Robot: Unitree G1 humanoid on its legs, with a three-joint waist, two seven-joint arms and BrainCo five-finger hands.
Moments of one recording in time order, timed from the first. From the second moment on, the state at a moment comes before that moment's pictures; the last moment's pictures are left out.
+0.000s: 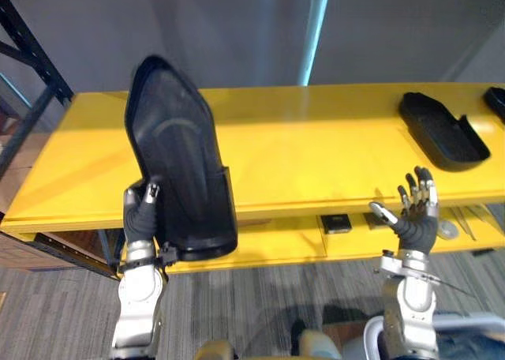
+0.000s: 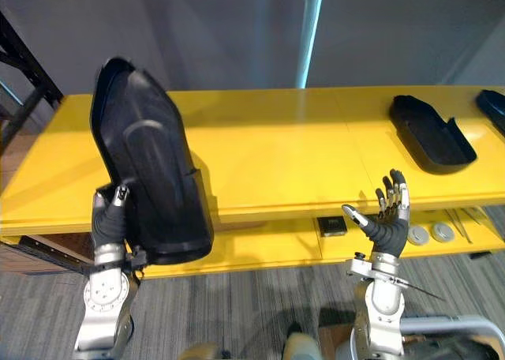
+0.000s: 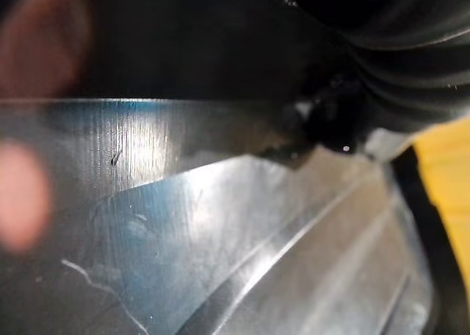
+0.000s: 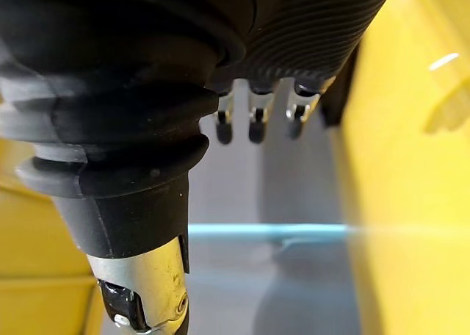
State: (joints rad) left arm 0.19 0.09 0.09 -0.22 0.00 -0.21 0.23; right arm 0.09 -0.20 -0.18 -0.08 0.25 -0.43 -0.12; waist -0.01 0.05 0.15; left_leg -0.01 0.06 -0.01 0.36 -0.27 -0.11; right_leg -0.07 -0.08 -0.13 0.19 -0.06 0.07
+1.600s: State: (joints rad) left arm -0.89 0.30 -0.13 0.77 -0.40 0.27 0.64; right arm 0.23 -0.22 0.07 -0.25 0.38 -0.33 0.19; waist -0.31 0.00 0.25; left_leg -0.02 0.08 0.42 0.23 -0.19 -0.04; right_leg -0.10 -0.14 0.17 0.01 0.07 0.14
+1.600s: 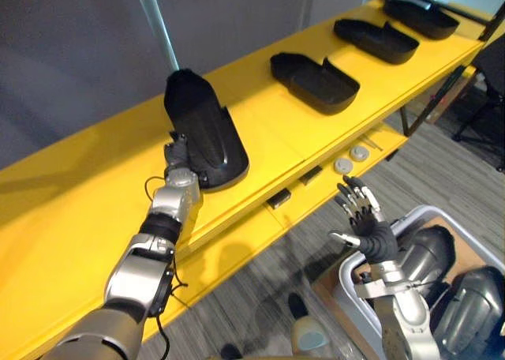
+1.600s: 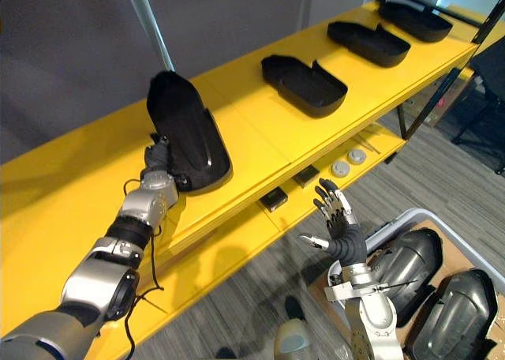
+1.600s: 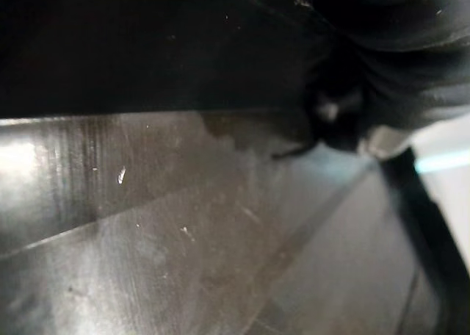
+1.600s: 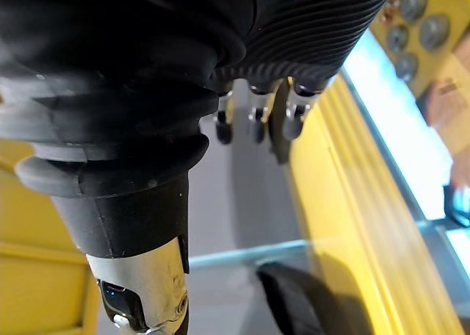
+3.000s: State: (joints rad) left arm -1.11 0.38 -0.11 0.83 -0.47 0.29 0.90; right arm 0.17 -0.25 0.22 -0.27 0.42 -0.33 0.04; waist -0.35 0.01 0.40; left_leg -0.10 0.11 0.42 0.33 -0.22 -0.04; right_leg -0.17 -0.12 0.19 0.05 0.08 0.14
